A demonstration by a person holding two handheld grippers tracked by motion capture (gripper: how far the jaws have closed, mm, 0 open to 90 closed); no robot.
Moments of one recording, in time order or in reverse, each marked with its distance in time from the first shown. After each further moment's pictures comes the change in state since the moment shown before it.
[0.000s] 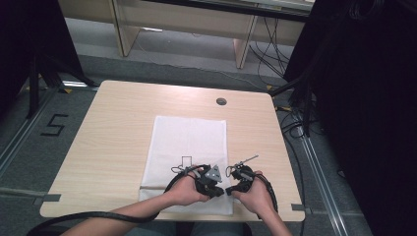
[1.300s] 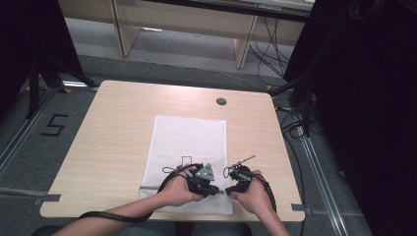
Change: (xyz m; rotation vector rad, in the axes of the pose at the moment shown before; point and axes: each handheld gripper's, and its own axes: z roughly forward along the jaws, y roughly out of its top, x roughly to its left) left arm 0.002 -0.010 -0.021 -0.048 0.003 0.007; right arm 0.007 0.002 0.000 0.020 -0.043 -0.014
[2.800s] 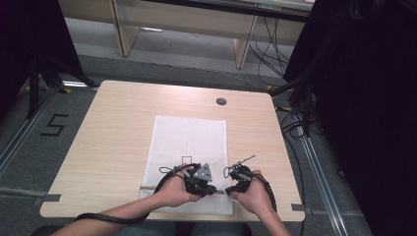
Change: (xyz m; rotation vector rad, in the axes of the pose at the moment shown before) left arm -0.003 0.001 -0.011 0.008 0.018 0.006; right arm -0.002 0.000 0.001 -0.004 0.011 -0.018
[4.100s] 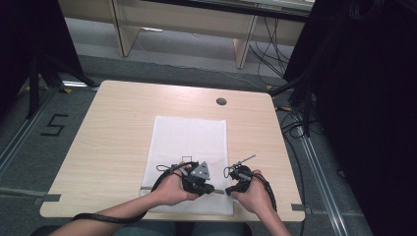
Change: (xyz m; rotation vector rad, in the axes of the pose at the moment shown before) left arm 0.002 0.002 -0.011 0.011 -0.005 0.011; right arm -0.001 0.000 0.000 -0.003 0.006 -0.007
